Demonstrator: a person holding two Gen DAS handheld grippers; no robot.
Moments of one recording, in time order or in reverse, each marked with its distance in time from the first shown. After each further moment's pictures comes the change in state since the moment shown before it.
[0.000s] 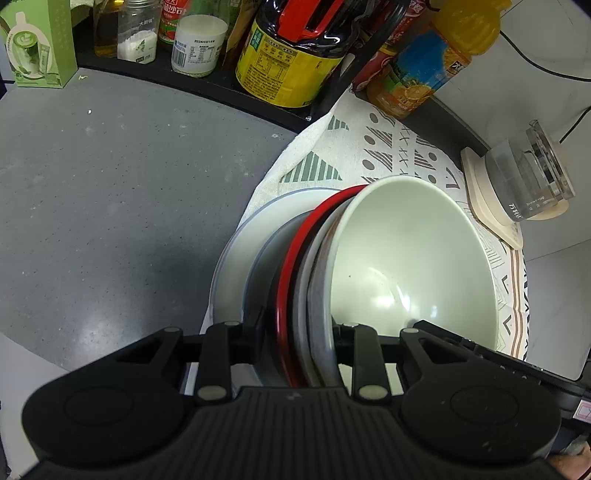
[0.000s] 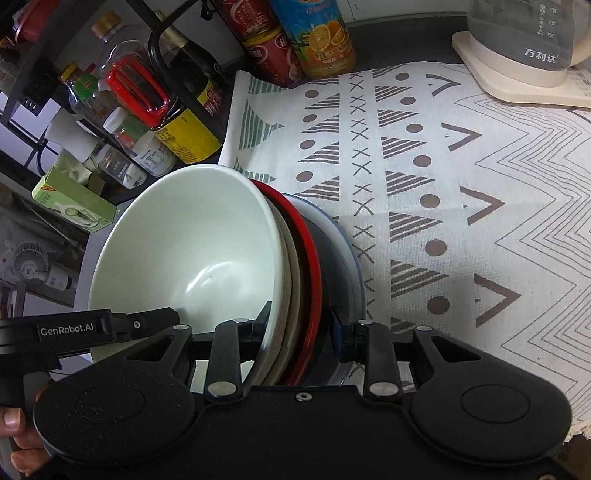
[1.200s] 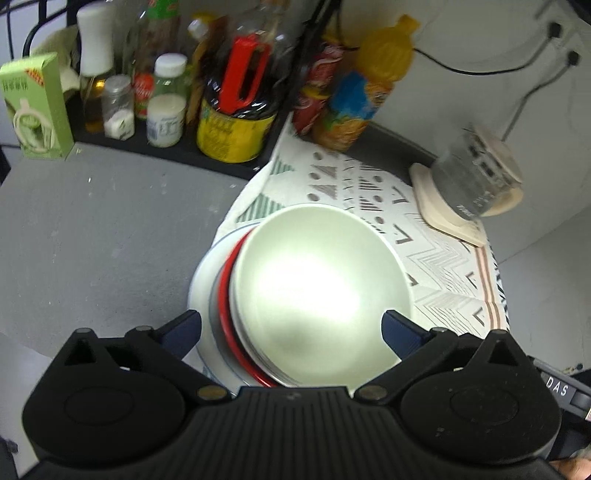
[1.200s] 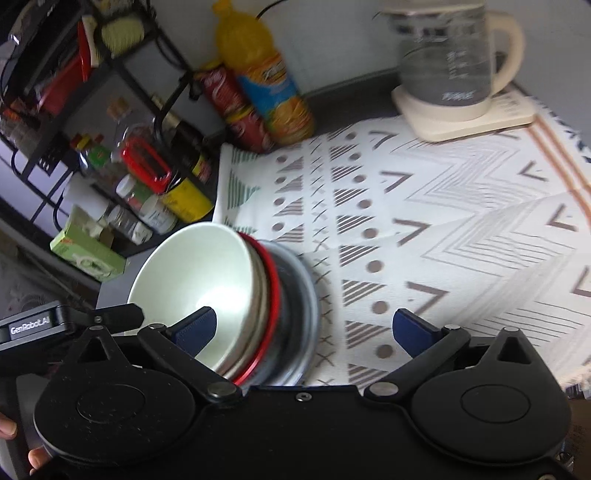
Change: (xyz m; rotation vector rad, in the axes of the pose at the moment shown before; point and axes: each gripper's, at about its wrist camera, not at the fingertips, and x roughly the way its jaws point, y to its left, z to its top) left arm -0.077 -0.052 -0.035 0.145 -0.158 -0.010; right arm -0.091 -0.025 -0.028 0.094 -0.201 -0.026
